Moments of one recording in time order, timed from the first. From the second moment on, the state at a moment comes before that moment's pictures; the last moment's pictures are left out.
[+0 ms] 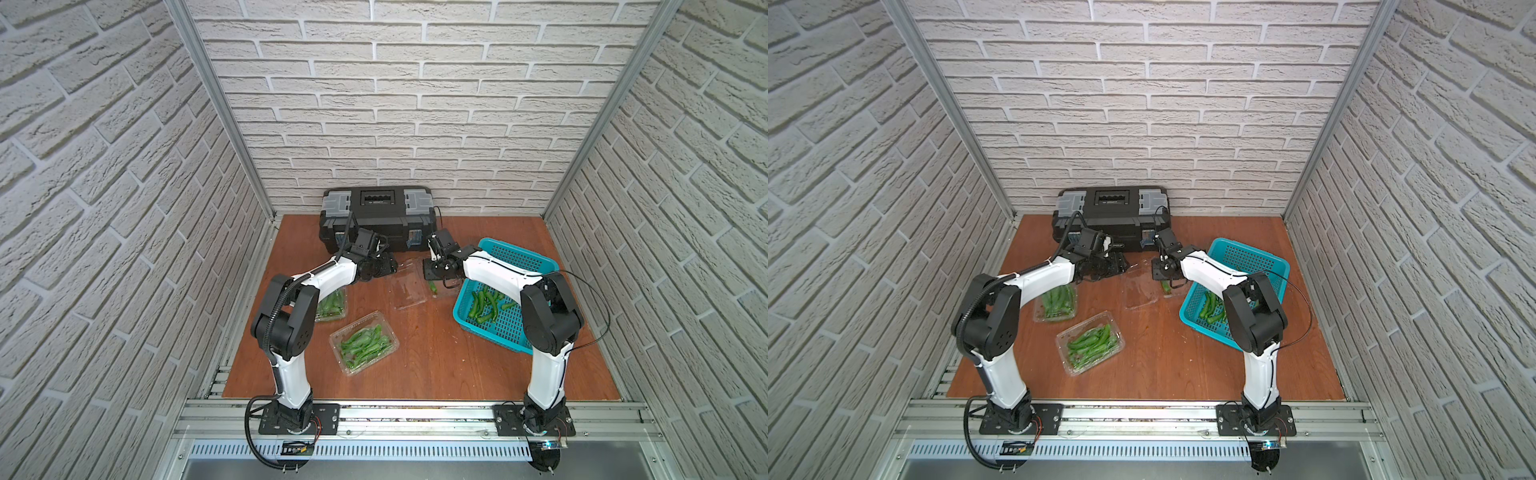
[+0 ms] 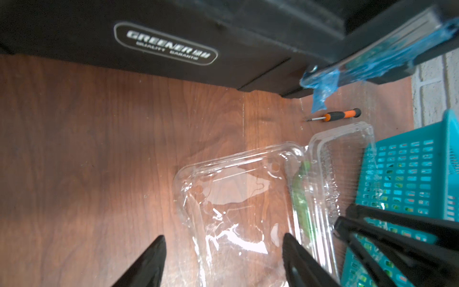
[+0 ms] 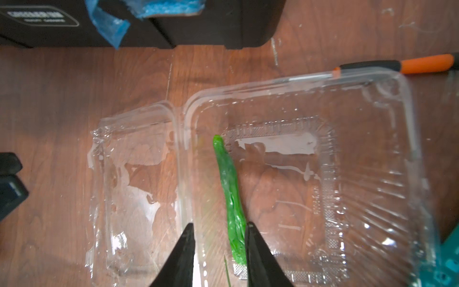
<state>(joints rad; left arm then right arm) -0.43 1.85 1.25 -0.30 0.20 -0.57 0.45 1.95 1.46 -0.57 0.07 0.42</state>
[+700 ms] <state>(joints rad) -0.42 1.96 1.29 -0.42 0.22 -0.53 0.42 2.06 1.43 -0.56 -0.04 0.42</state>
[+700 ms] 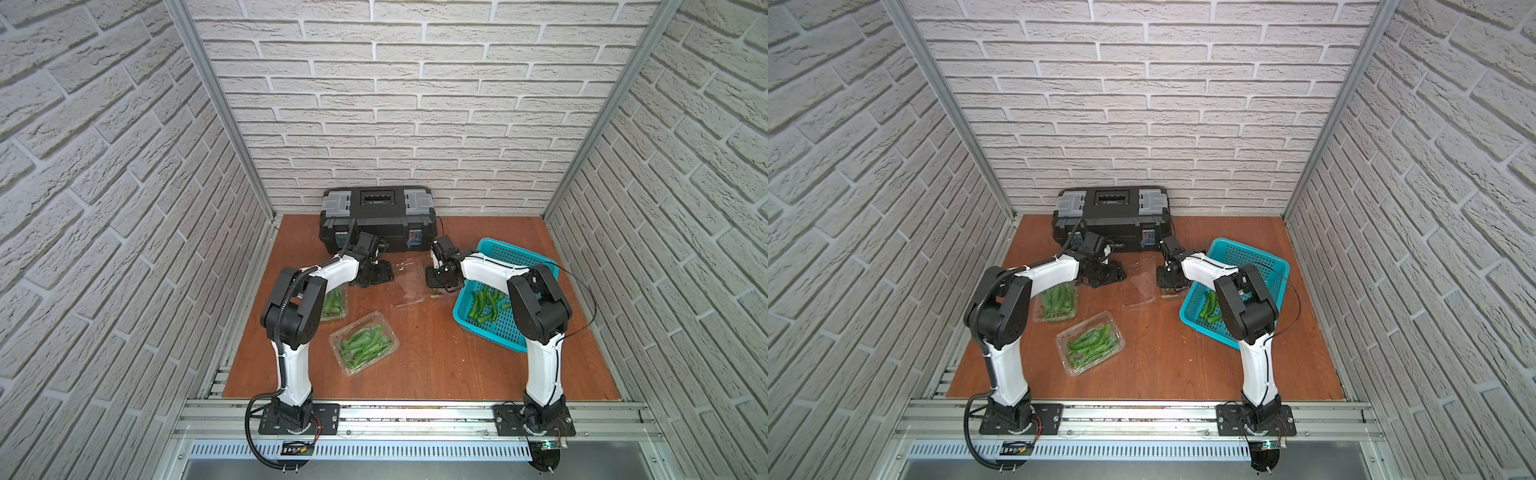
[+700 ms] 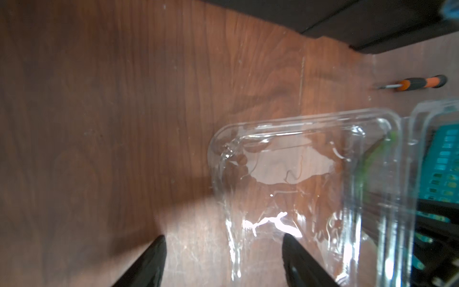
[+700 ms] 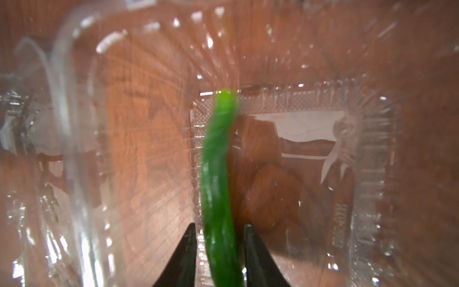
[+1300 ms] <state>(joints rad) -0.42 1.96 1.31 -0.41 0.23 -0.53 0.39 1.71 1.29 -0.47 0.18 0.49</state>
